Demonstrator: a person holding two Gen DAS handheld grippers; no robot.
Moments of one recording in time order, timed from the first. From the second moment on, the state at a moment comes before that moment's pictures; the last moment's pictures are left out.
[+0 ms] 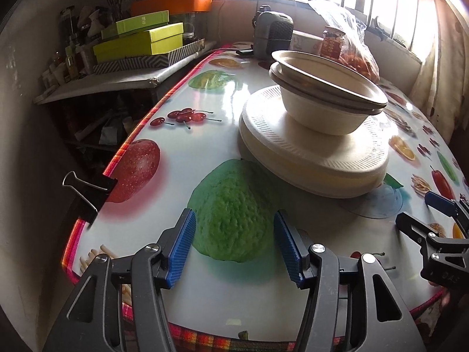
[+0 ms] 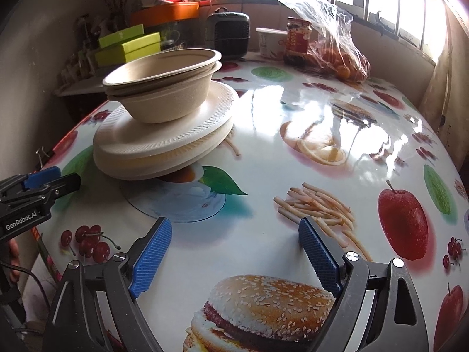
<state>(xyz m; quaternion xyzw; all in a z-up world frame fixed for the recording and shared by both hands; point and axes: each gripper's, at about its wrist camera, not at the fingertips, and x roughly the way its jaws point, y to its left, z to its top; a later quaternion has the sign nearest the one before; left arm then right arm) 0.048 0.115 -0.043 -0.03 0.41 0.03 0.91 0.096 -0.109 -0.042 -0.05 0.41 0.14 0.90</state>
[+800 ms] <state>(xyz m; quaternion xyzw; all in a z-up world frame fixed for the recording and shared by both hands) 0.050 0.112 -0.043 -0.03 0.41 0.03 0.91 0.097 -0.111 -0.044 -0.05 0.41 0.13 0.90</state>
